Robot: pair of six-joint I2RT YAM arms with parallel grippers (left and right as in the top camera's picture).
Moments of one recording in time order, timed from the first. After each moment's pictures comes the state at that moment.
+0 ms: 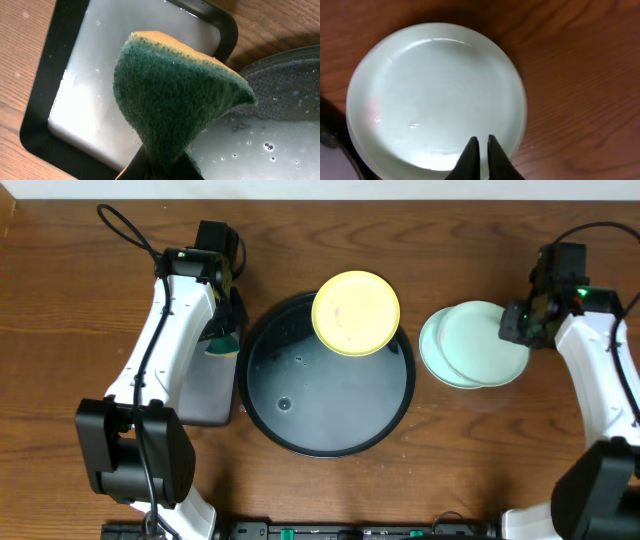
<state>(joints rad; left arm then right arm) -0.12 1.81 1.56 -1.17 -0.20 -0.51 -0.08 1.65 1.33 -0.92 0.10 0.22</state>
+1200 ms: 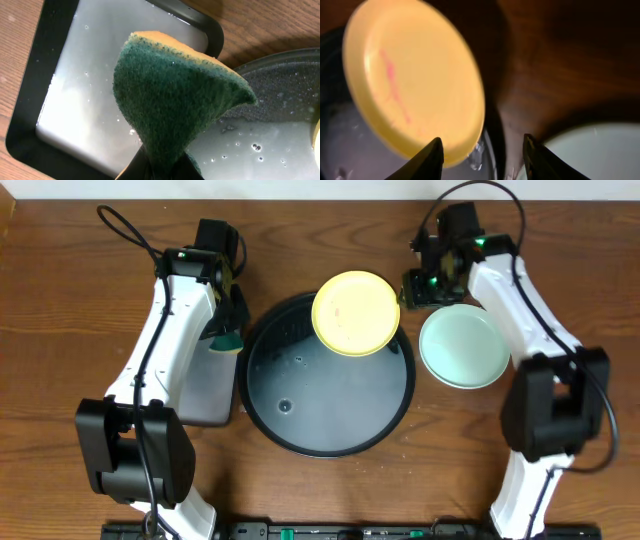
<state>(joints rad) -0.12 1.81 1.56 -1.14 -0.17 -0.51 0.19 2.11 1.75 -0.91 -0.29 0.07</state>
